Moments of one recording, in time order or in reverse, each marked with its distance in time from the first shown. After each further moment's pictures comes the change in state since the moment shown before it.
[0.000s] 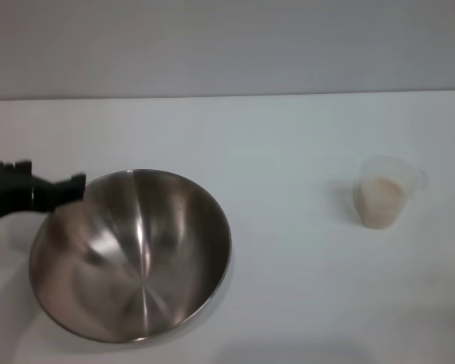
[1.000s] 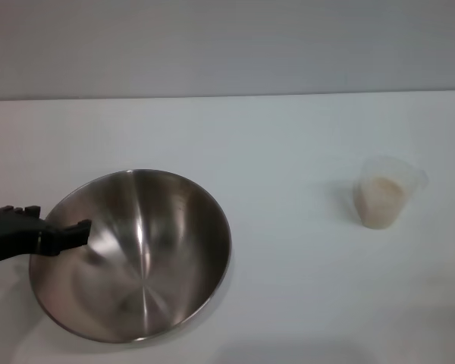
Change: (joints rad) left arm -0.005 -0.002 0.011 0.075 0.012 -0.062 0.032; right arm -0.001 0.000 -0.002 0.000 -0.003 0.012 0.000
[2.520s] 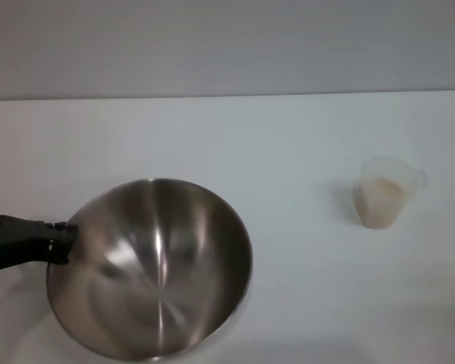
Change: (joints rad) left arm -0.053 -0.001 -0.009 0.080 -0.010 -0.017 0.047; right arm 0.004 0.000 -0.024 0.000 0.000 0.001 0.000
